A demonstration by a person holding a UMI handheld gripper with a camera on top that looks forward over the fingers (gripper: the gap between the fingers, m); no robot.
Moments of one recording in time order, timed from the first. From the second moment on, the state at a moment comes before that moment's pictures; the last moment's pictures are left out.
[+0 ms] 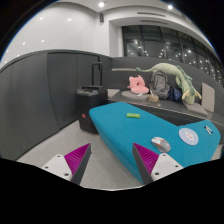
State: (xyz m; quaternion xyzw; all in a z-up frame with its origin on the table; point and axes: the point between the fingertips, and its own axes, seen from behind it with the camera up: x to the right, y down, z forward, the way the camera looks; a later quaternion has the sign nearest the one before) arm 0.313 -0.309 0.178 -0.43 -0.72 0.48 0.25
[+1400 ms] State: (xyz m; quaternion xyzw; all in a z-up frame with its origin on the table) arm 0.054 -0.126 -0.001 -0.60 -0.65 0.33 0.34
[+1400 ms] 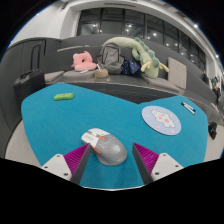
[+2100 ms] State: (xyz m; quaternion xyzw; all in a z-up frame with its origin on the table) arm -0.036 -0.117 -0.021 -0.64 -0.63 0.32 0.32
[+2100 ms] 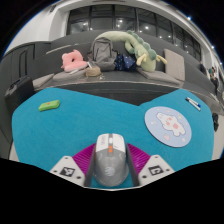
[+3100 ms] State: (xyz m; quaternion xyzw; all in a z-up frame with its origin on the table) arm -0.103 0.094 -0.012 -0.65 -0.61 0.30 0.33
